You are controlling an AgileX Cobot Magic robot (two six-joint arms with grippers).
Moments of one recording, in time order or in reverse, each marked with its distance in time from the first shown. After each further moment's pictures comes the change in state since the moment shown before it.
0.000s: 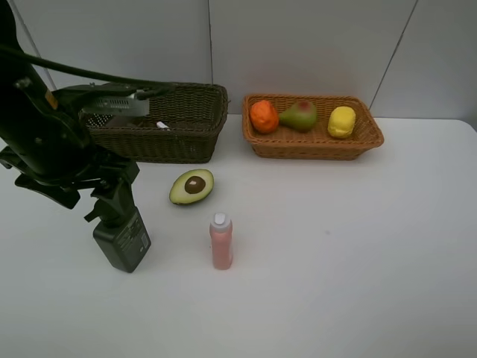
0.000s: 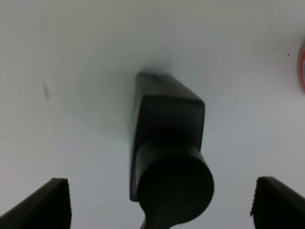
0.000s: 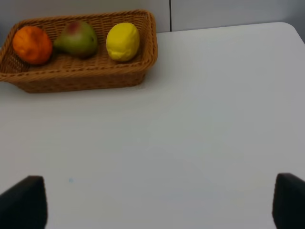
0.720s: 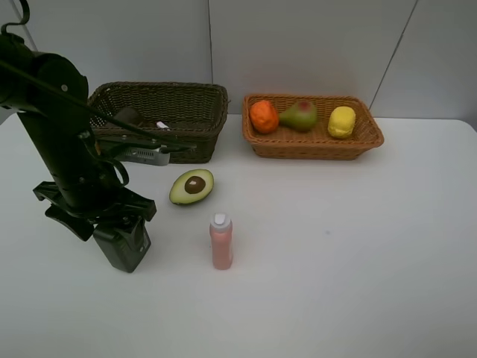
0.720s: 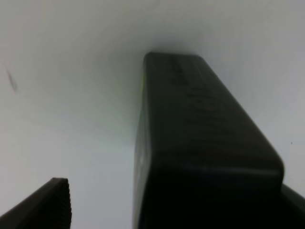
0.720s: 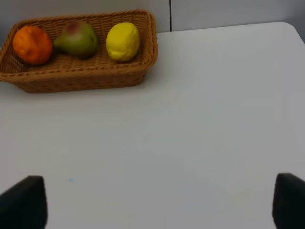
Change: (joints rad) left arm 0.000 0.237 0.008 -0.006 -0.060 0.040; right arm 0.000 0.000 0.000 0.000 0.000 0.000
